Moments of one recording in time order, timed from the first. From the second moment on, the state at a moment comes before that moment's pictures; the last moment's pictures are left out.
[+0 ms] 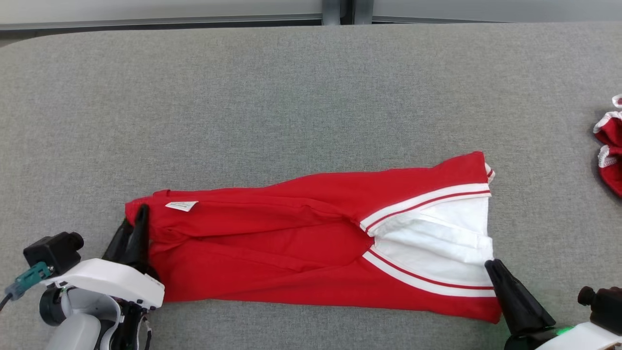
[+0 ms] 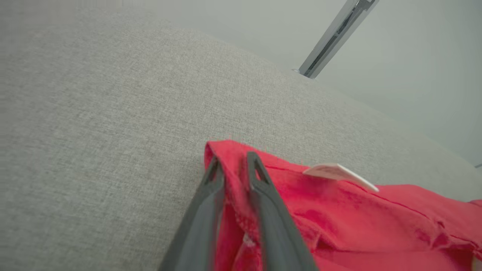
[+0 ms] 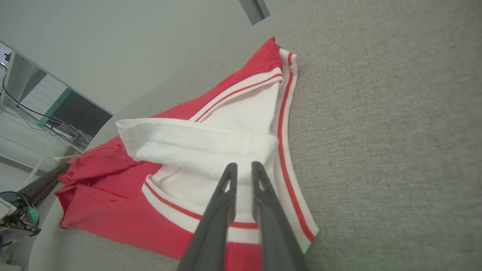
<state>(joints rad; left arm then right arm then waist) -0.19 0.32 -0.24 0.26 -0.86 0.04 -0.09 0.12 -0.36 0.28 -0.05 0.83 0.13 -0.03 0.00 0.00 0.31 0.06</state>
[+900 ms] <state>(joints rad) -0.04 0.23 -0.22 0.01 -0.45 0.14 -0.26 0.07 -0.17 0.01 -0.17 0.33 0.13 -0.06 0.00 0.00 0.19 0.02</state>
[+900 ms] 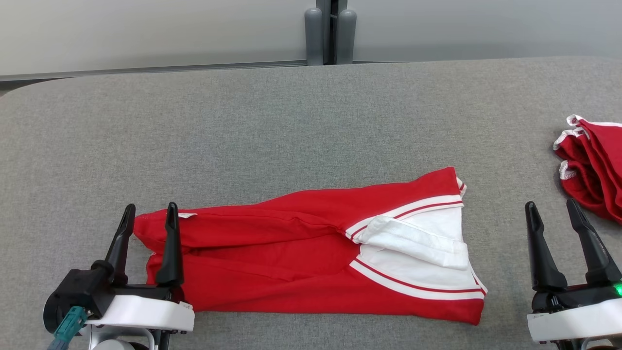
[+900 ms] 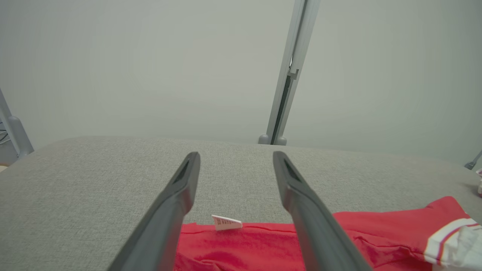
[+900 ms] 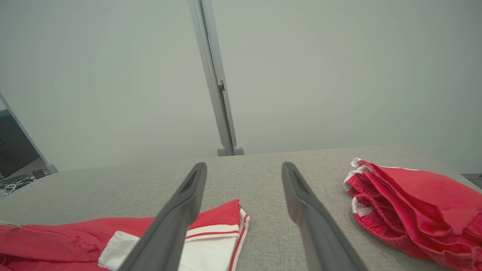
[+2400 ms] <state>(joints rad) -0.17 0.16 -0.20 0.06 -0.39 0.07 -0.26 -0.03 -0.20 0.09 0.14 0.35 0.13 0.05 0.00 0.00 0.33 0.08</state>
